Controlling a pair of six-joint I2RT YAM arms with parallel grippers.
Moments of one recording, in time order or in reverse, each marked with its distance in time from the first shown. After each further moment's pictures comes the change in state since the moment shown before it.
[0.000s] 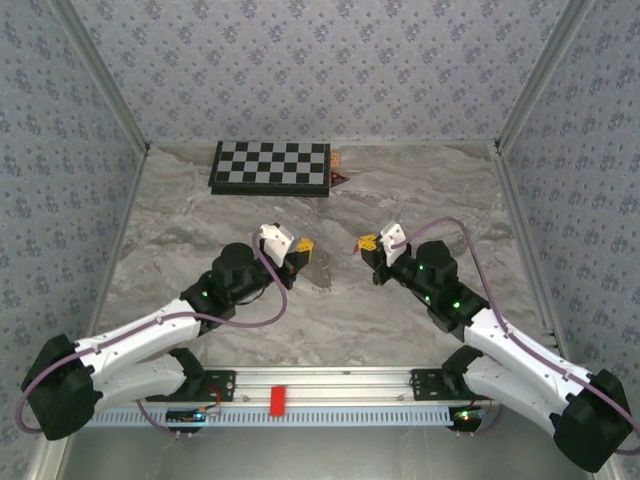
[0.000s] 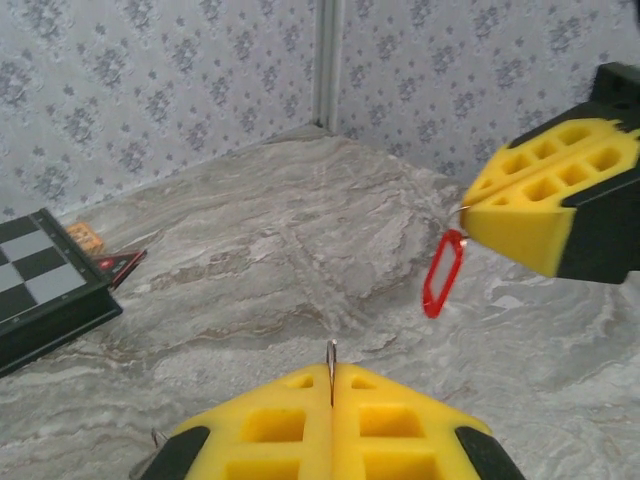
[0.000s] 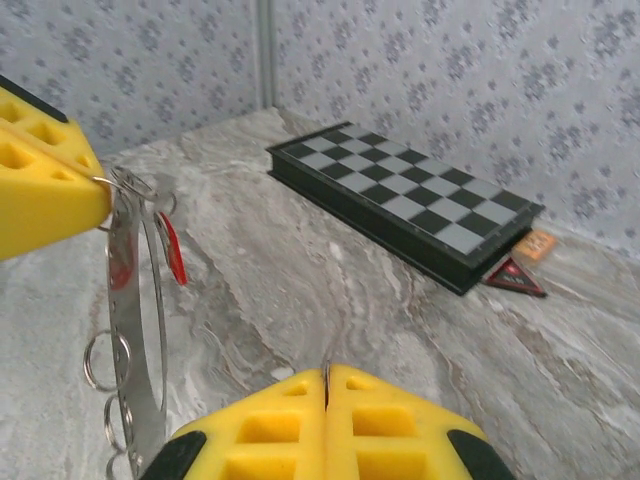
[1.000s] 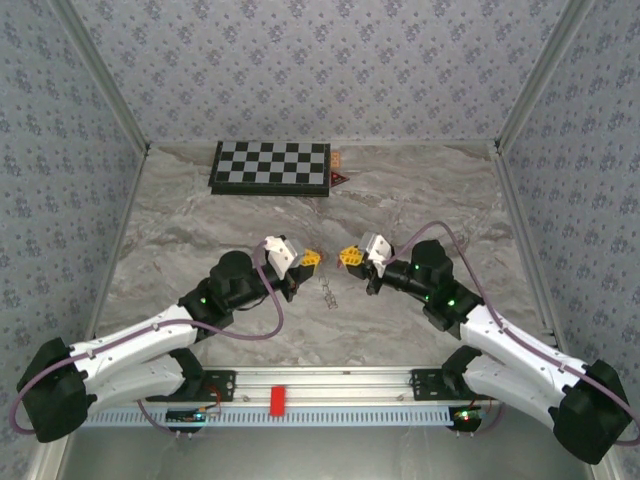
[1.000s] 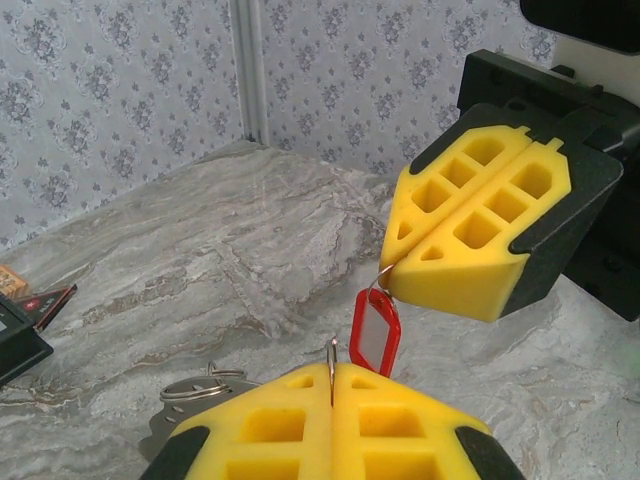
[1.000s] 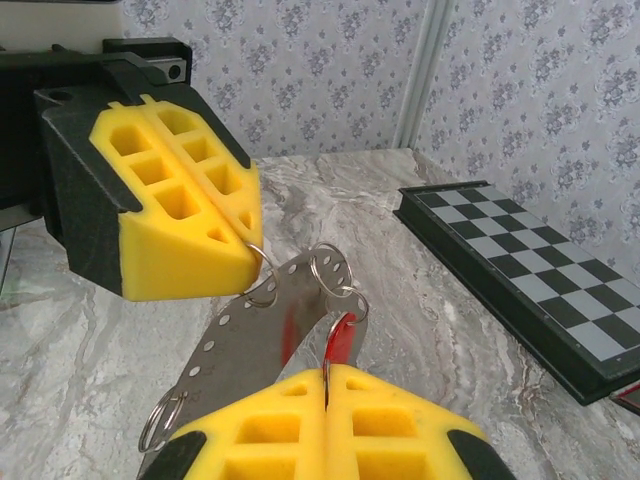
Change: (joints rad) left arm -0.041 -0.038 -0.036 0.023 0.092 0.055; right arm 0.038 0.043 0.010 0.053 -0.248 -0.150
